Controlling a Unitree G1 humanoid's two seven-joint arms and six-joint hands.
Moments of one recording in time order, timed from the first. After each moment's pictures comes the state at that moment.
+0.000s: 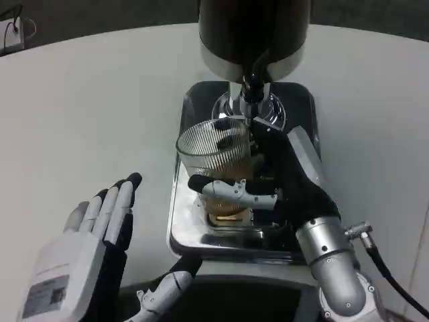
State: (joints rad) left arm 0.26 0.22 -0.05 -0.60 0.87 0.01 0.05; right arm -0.61 -0.09 0.18 0.31 -0.39 -0.19 -0.18
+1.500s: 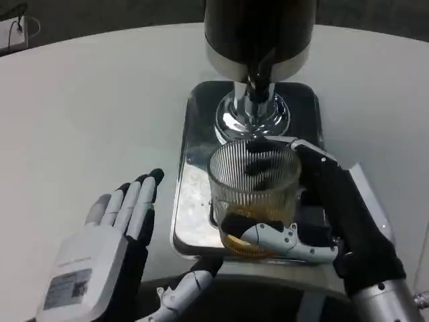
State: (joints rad) left arm 0.23 0.22 -0.10 -0.58 0.92 0.00 0.05; right arm -0.15 -0.11 0.13 -0.30 -0.24 -0.18 -0.02
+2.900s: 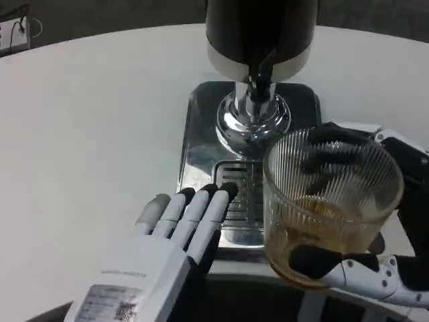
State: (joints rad) left arm 0.40 0.19 -0.18 -0.95 1.11 -0.08 -0.24; right arm 0.15 -0.17 -0.03 -0.75 -0.03 -0.22 0.15
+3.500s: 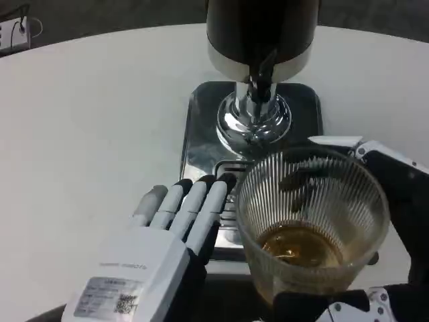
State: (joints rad) left arm 0.38 0.14 -0.18 -0.96 1.14 -0.09 -0.26; right arm 0.18 -0.22 -0.03 -0.75 -0.06 -0.37 0.20
